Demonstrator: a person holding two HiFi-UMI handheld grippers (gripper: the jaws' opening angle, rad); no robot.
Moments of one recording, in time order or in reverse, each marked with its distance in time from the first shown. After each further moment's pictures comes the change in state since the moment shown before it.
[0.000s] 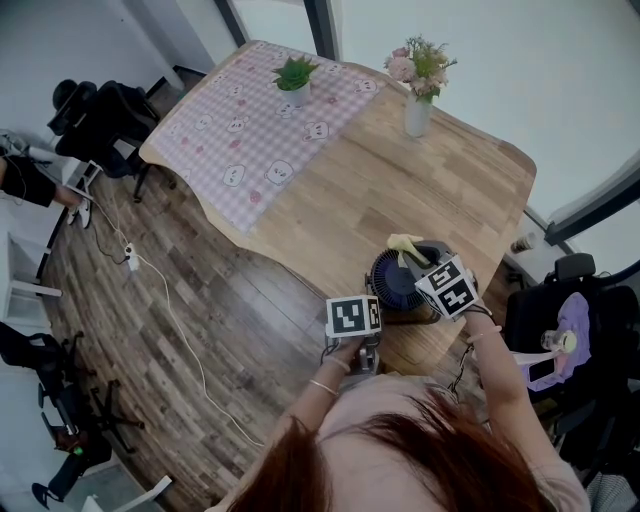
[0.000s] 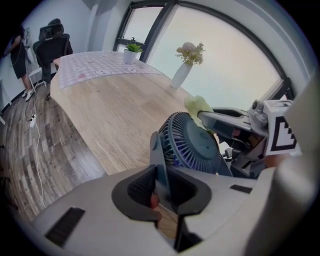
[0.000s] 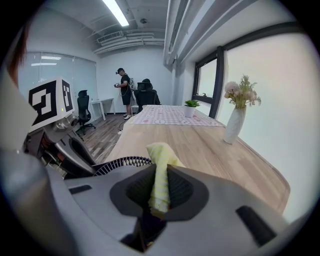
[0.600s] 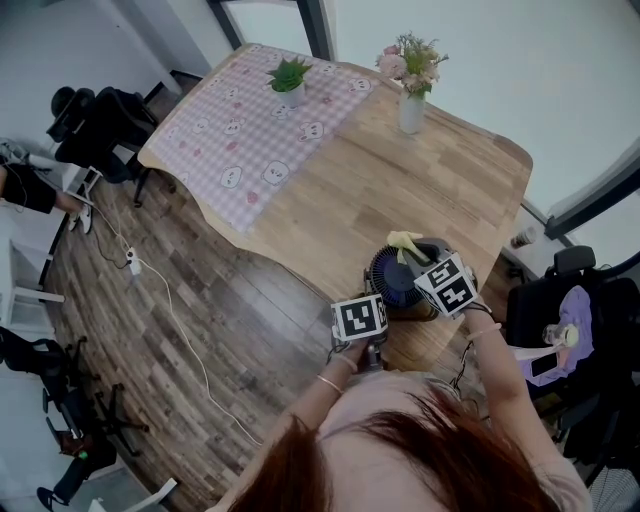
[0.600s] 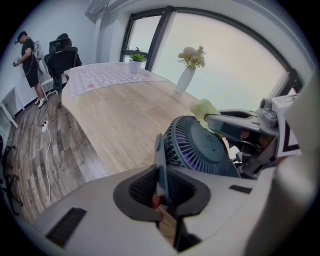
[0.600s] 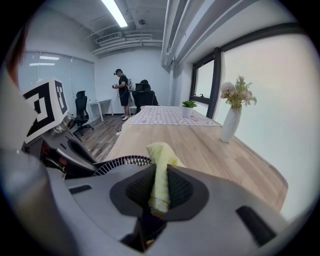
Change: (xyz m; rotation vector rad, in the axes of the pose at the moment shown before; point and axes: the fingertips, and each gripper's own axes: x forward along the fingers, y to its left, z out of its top) left arm 0.001 0.001 0.003 -0.003 -0.088 0.124; right arm -0.008 -0.003 -0.005 0.012 -0.011 -0.023
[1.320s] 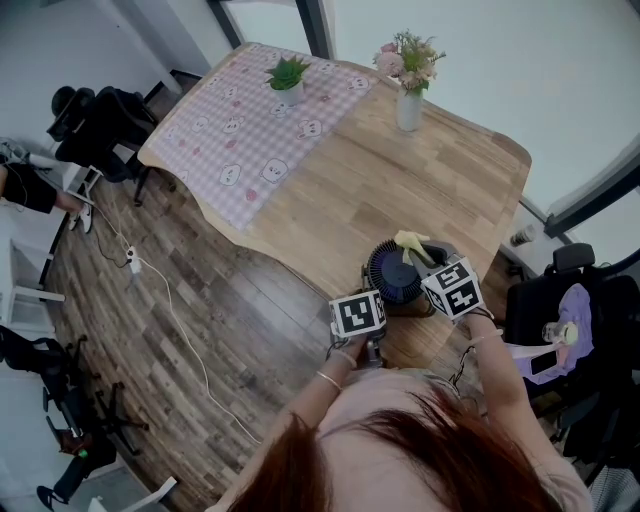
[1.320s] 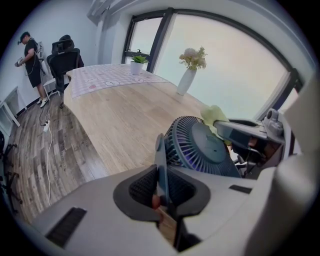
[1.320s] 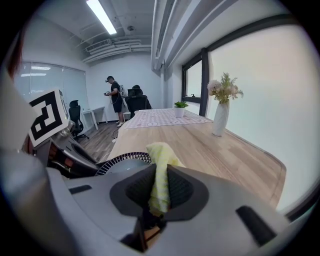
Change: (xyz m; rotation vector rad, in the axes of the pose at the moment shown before) left arm 0.001 0.001 -0.001 -0.011 -0.021 0.013; right arm -0.017 -0.004 -0.016 0.111 -0.037 -0.032
